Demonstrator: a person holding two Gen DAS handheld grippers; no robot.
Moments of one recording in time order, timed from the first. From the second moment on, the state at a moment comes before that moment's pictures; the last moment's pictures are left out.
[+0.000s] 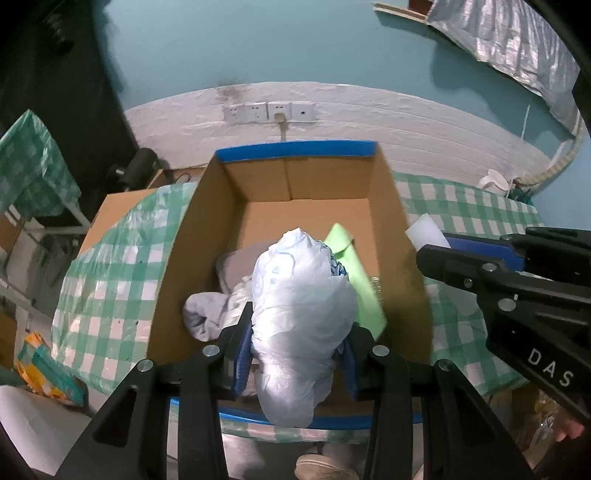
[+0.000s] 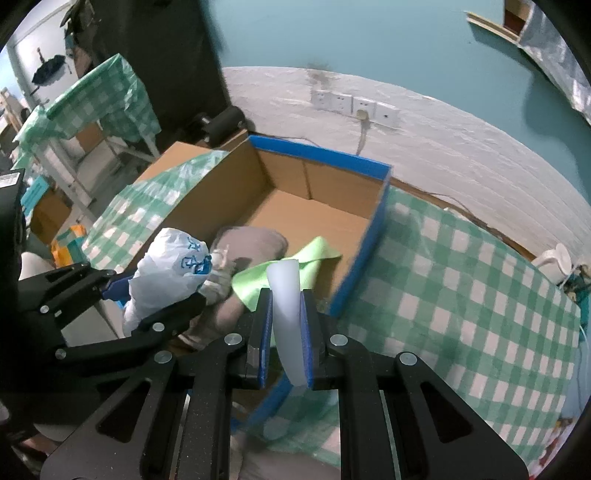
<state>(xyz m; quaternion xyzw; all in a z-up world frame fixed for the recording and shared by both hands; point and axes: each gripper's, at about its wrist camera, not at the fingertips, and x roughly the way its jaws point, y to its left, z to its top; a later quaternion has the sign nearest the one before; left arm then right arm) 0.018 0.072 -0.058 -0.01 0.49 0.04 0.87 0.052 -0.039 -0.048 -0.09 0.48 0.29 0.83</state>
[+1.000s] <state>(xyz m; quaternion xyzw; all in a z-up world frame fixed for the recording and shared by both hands) 0.019 0.105 -0.078 -0.03 0.51 0.05 0.86 0.065 -0.015 -0.065 -0.09 0.49 0.27 0.82</state>
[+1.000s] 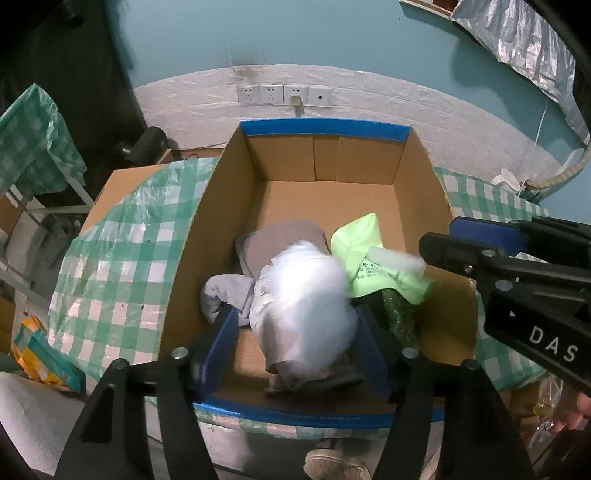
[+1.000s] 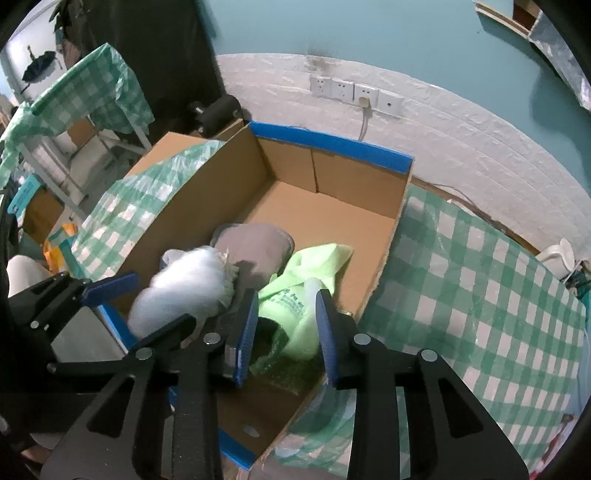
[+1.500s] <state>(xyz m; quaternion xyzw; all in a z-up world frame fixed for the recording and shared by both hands) 0.003 0.094 -0.043 -0.03 0.49 0.04 0.87 0.045 -0.045 -0.038 -0.07 0.47 0.26 0.84</state>
